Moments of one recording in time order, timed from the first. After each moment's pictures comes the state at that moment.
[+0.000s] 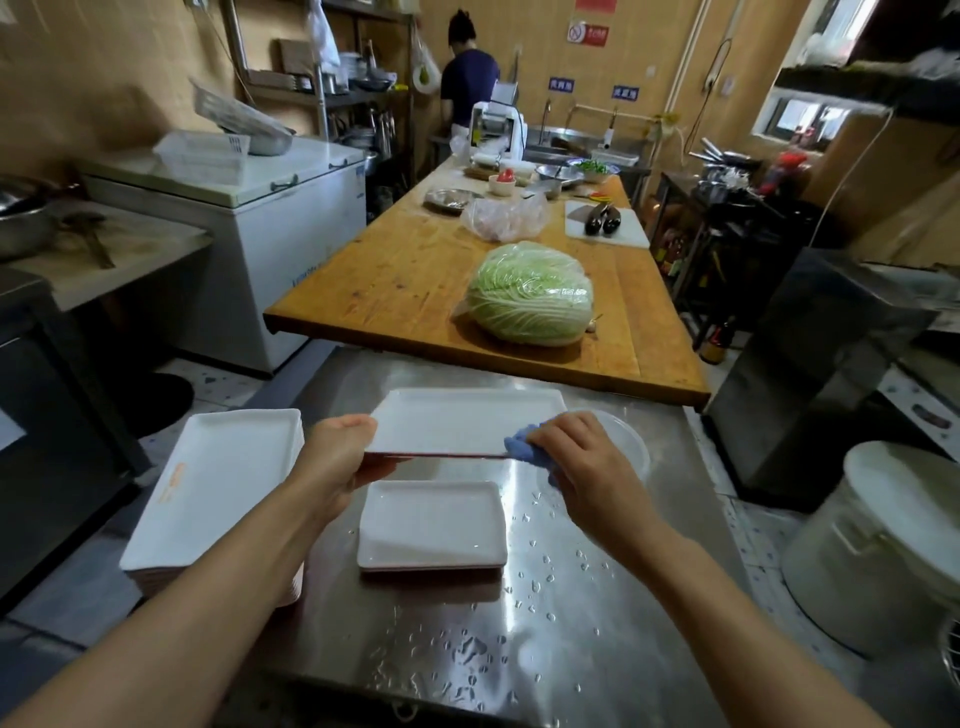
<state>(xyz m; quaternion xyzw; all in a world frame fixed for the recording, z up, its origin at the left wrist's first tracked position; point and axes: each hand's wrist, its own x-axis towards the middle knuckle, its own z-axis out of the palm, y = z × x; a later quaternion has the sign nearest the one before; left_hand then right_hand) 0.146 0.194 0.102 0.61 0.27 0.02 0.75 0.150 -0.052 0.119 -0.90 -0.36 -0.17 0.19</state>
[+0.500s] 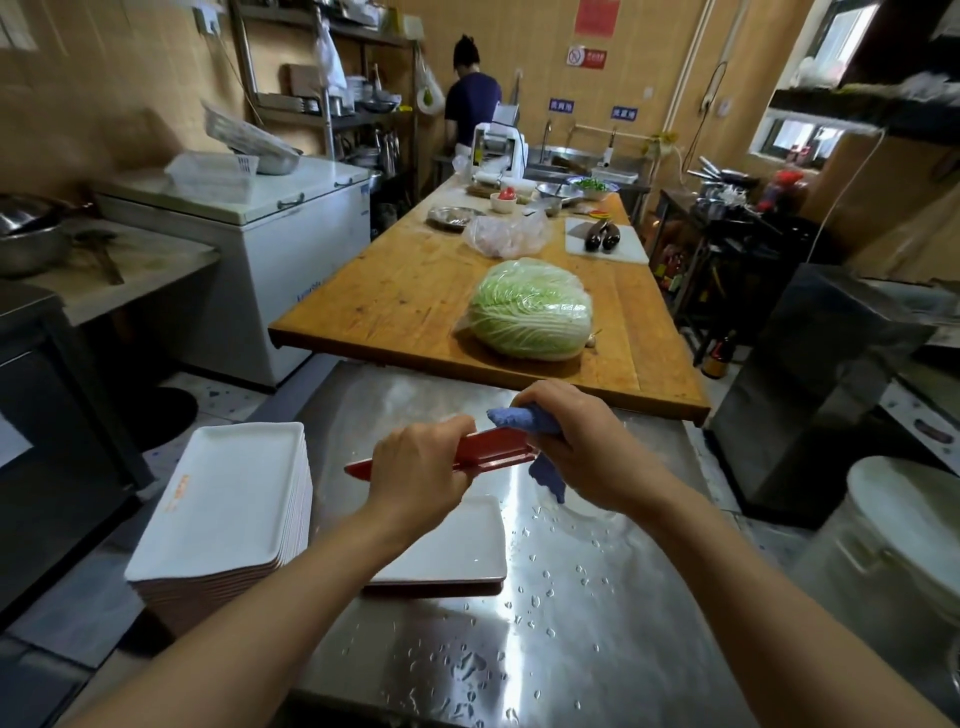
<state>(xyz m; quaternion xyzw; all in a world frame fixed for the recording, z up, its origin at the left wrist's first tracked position) 0.131 0.136 0.117 0.96 -0.06 0.22 0.19 0.163 -0.039 0.172 -0.89 -0.34 -0.05 0.29</state>
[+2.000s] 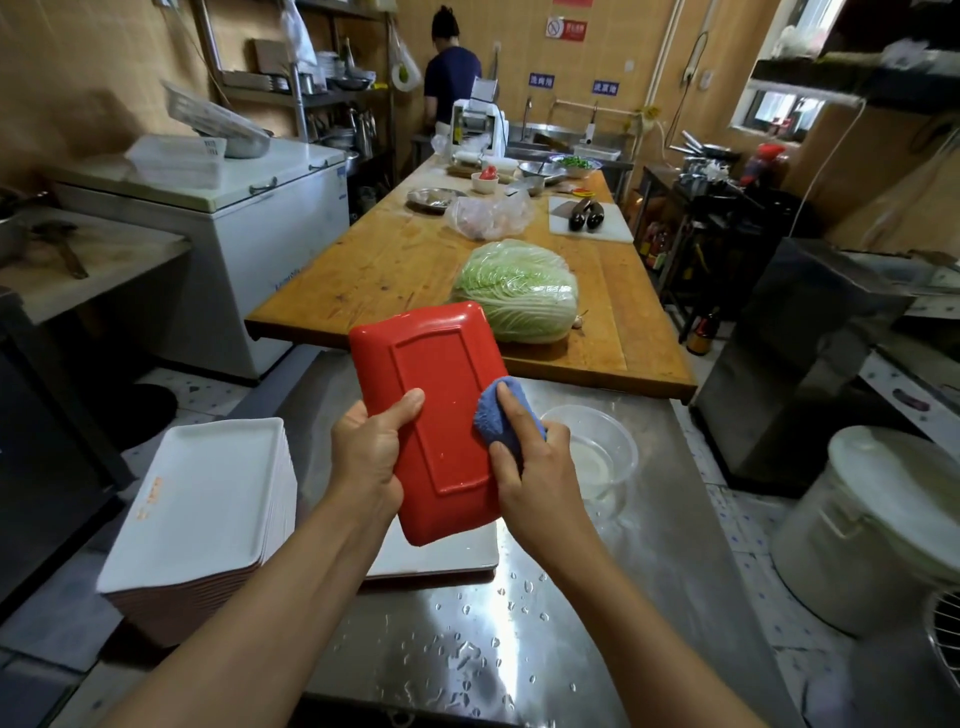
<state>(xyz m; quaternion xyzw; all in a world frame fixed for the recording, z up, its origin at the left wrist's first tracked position) 0.149 0.139 0.122 0.45 0.20 0.14 0.86 0.142 -0.003 0.104 -0.88 -0.10 -0.08 0.45</state>
